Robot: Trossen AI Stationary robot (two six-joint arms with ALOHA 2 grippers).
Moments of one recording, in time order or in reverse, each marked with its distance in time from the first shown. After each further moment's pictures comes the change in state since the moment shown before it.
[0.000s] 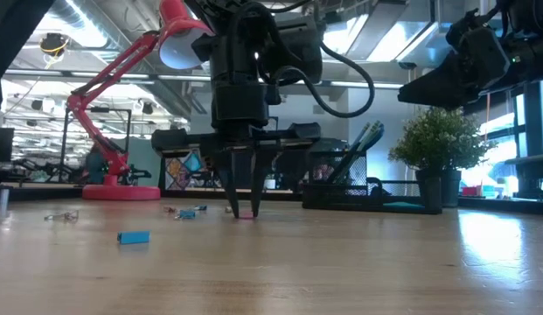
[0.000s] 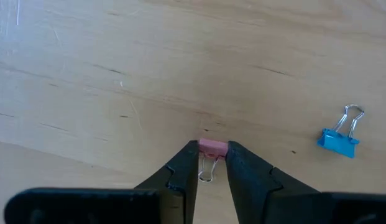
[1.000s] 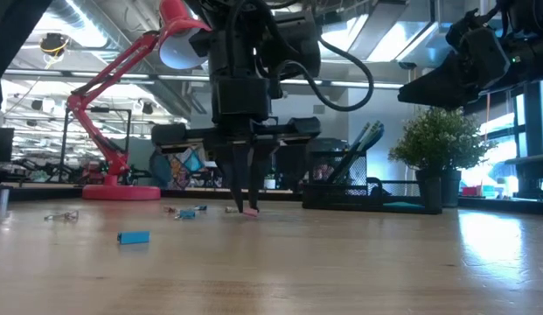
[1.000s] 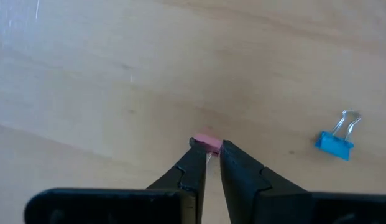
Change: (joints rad) left arm 0.011 -0.036 -0.002 -0.009 -0.028 -0.043; right arm 0.000 0.000 0.000 -0.001 0.000 -0.003
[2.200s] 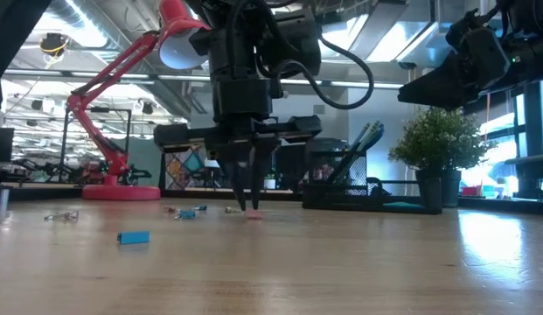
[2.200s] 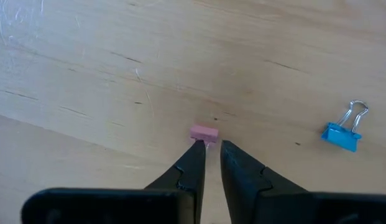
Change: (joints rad) left arm 0.000 -0.004 0.002 0.001 -0.023 0.010; right arm 0.000 0.000 0.000 0.000 0.000 0.000
